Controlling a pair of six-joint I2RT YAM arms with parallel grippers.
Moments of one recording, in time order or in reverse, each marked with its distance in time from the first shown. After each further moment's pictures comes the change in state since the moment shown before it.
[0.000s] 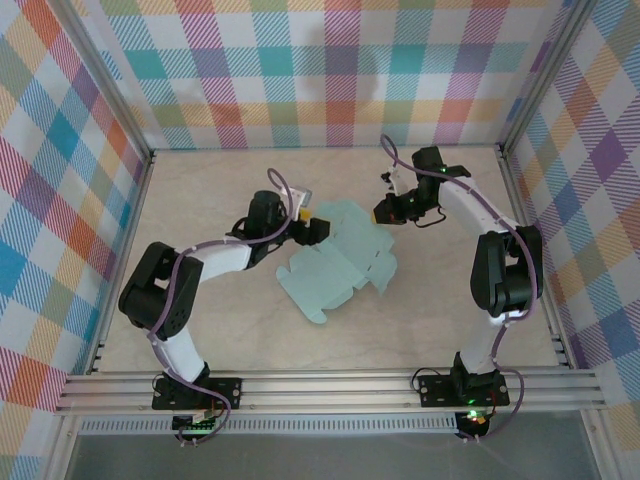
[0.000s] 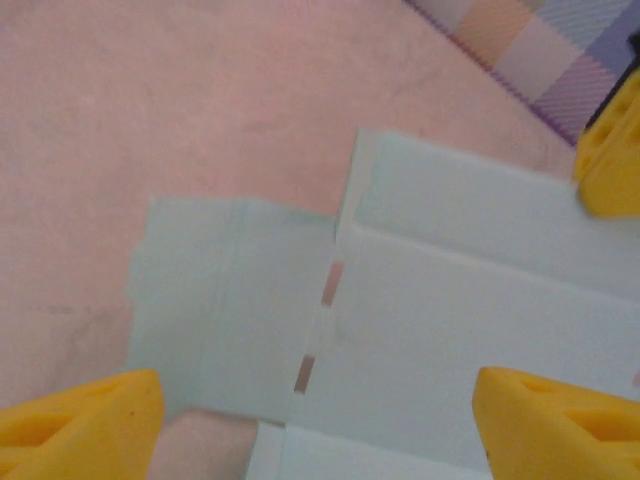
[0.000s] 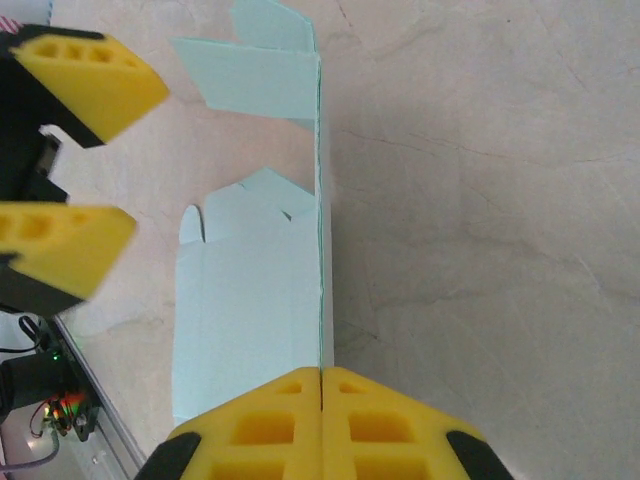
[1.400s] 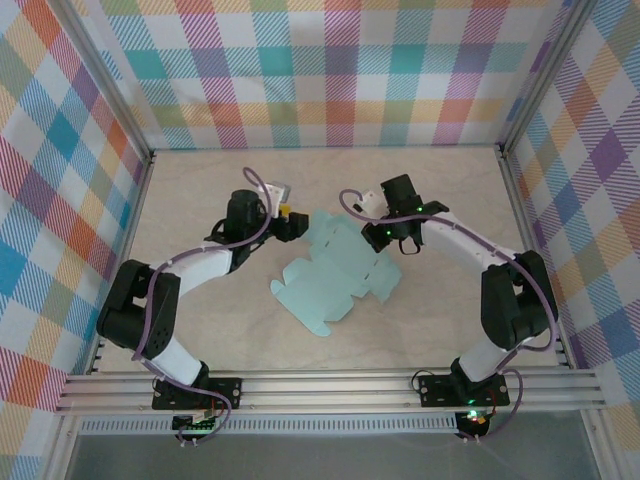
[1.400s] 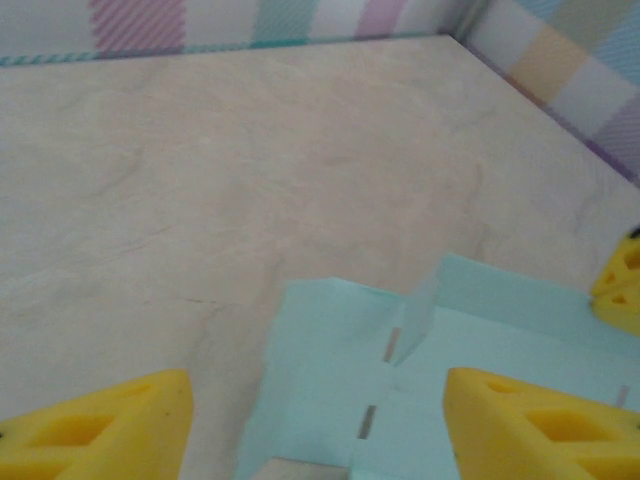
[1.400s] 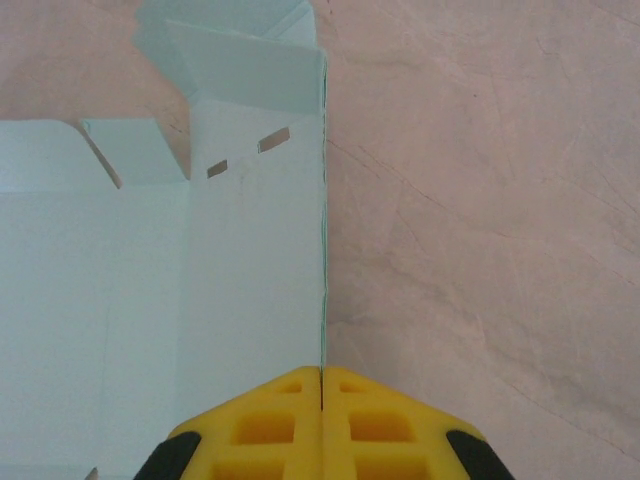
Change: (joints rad) left arm 0.041 -0.143 -0.068 -0.079 -0.081 0.080; right arm 0.230 -0.214 -0.321 0.345 0.460 -0.263
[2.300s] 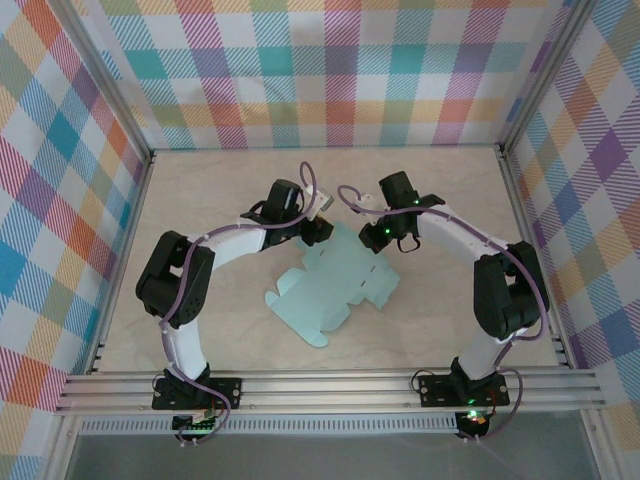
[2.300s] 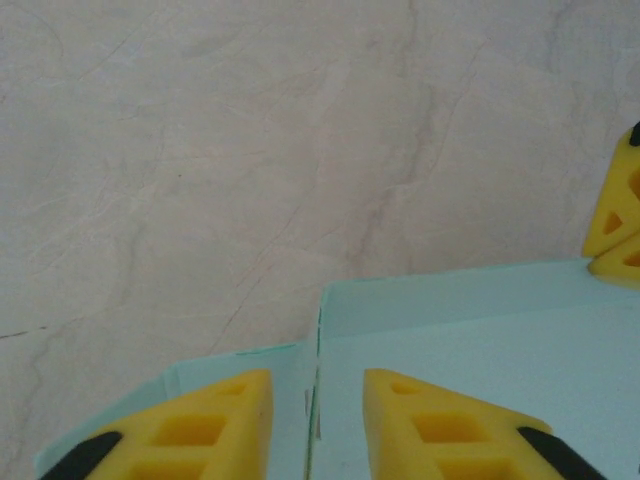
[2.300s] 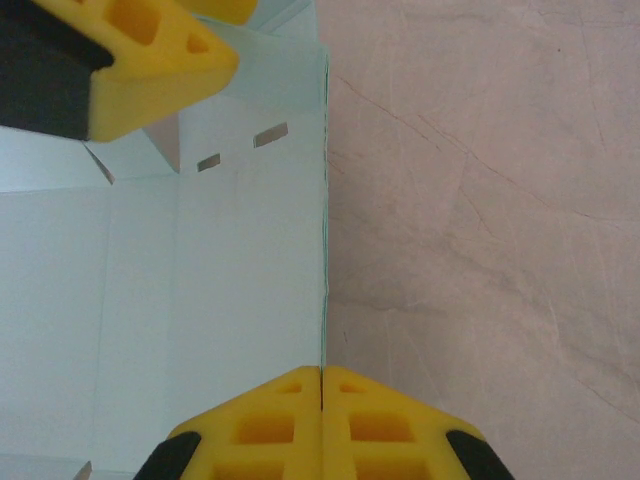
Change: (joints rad) left arm -0.103 0.261 0.305 -0.304 0.064 0.230; right arm -0.012 0.068 0.064 -0.102 -0.097 0.000
